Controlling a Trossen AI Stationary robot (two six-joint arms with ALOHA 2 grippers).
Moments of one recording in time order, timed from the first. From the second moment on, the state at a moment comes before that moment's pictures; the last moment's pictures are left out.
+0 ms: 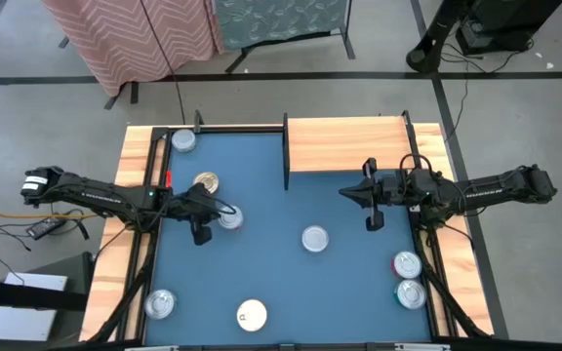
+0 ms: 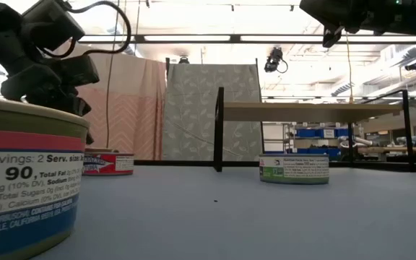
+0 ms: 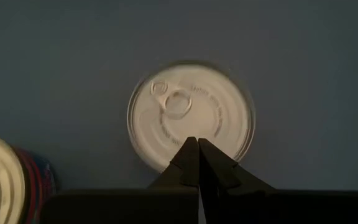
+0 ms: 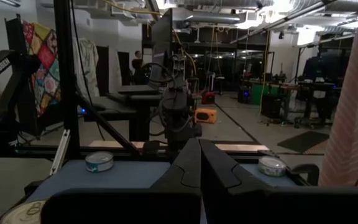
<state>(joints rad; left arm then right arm) -0.05 0.86 0.32 -0.29 -0.15 -0.25 0.02 0.73 0.31 0.57 0.03 -0.03</state>
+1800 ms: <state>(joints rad) -0.05 0.87 0.21 -0.32 -0.17 -0.35 0.02 0.73 0.31 0.61 0.03 -0.03</state>
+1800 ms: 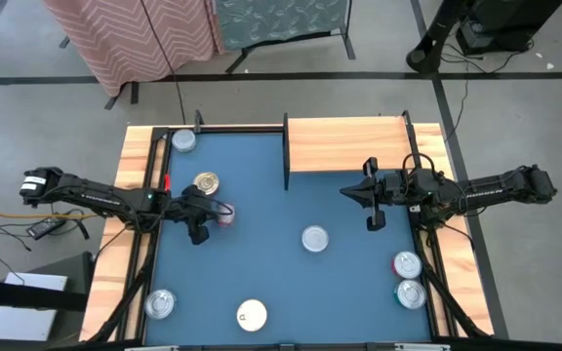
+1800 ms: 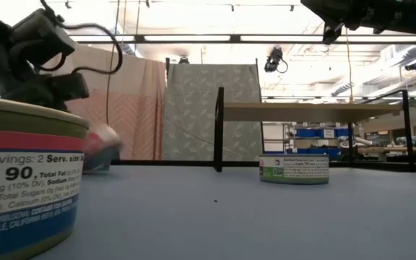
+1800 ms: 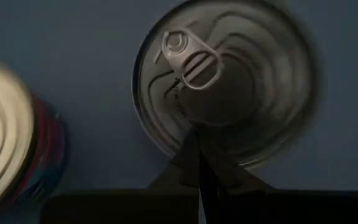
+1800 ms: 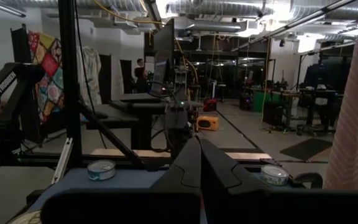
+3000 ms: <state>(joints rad) -0.05 0.93 0.21 0.07 -0.36 -0.15 0.02 0.73 0.31 0.61 0.03 -0.06</state>
